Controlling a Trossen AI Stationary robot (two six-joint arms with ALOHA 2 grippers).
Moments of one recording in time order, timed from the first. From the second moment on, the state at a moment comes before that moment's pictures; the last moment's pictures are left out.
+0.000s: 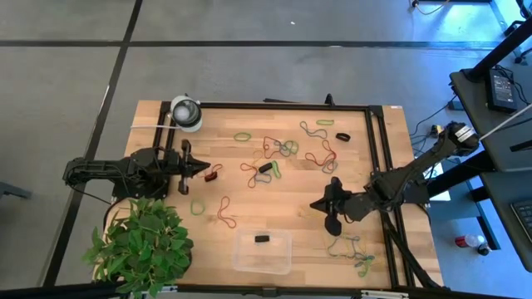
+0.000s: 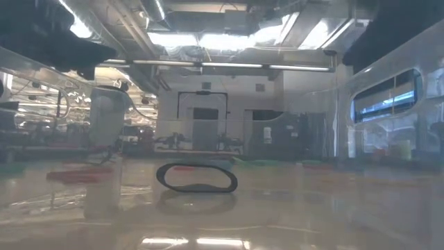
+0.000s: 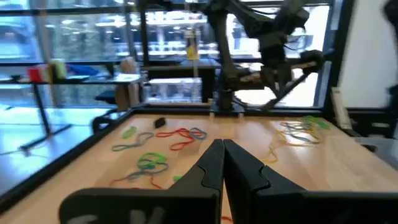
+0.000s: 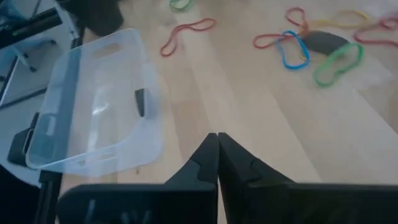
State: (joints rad) left arm 0.02 0.00 0.01 0.06 -0.11 -0.01; right arm 0.57 1.16 0.63 -0.15 0.48 0.73
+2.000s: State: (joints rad) left arm 0.20 1.83 1.10 -1.00 -0.14 -0.59; right arm -0.07 0.40 0.19 -0.18 -0.27 0.44
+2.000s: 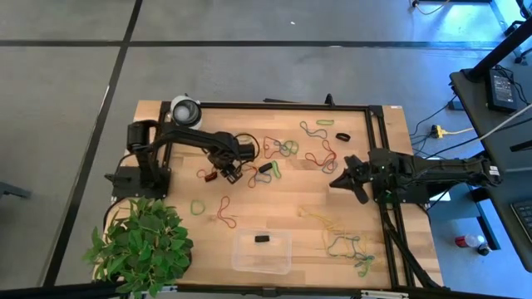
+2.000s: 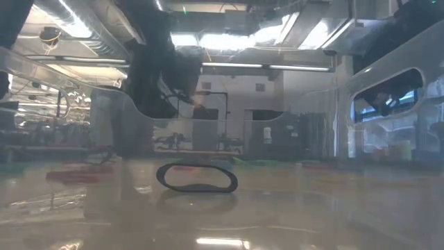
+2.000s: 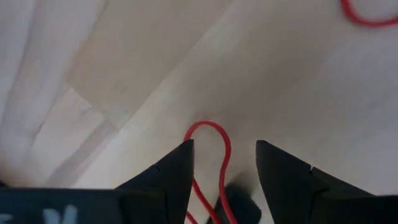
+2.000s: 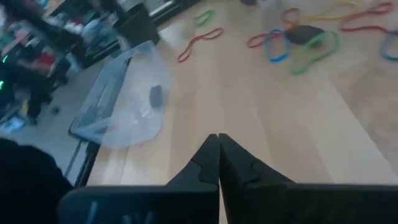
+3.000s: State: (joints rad) left arm -0.03 1.58 1.44 -1.45 -0.29 -0.86; right arm -0.07 0.40 0.19 -0.18 -0.15 0.37
